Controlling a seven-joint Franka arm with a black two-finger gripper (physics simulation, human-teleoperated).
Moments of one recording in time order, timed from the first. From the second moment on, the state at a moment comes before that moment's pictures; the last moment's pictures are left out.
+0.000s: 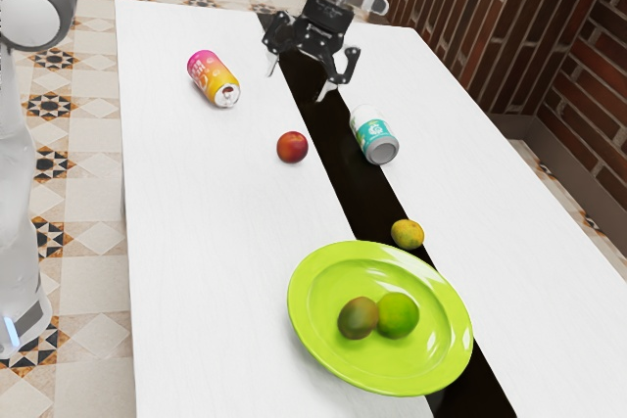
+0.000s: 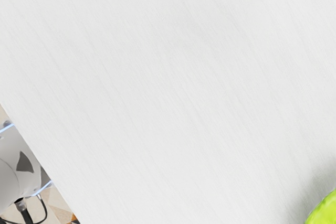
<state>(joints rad) -0.03 -0.04 0.12 -1.45 -0.14 1.17 -1.08</state>
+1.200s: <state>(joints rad) -0.11 0.03 -0.25 -1.84 -0.18 1.95 -1.36</state>
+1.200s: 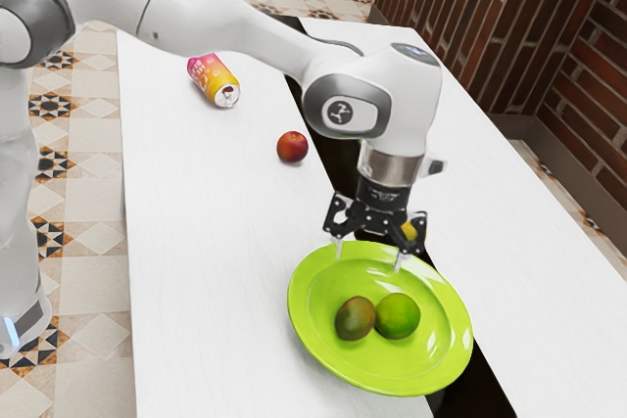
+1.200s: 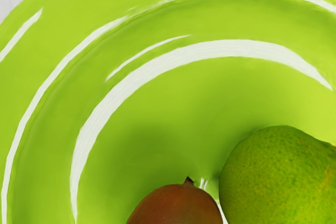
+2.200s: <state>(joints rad) -0.10 -0.06 -0.35 -1.99 -0.25 2.10 -1.04</state>
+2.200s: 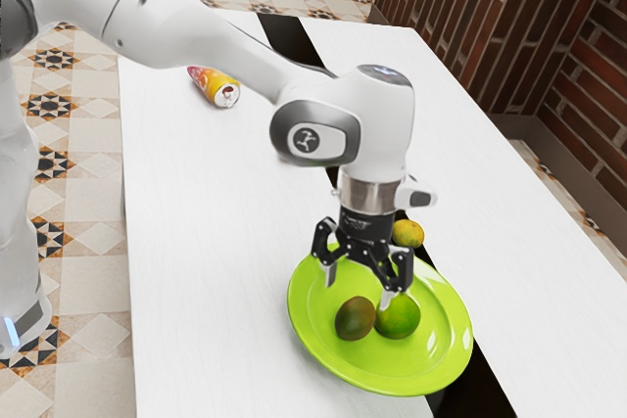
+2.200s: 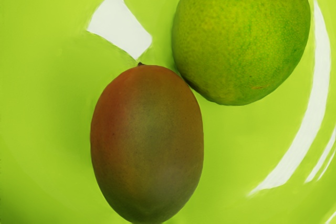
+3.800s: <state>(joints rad) -0.08 0.06 -0.35 -1.98 -0.25 2.18 -0.96</state>
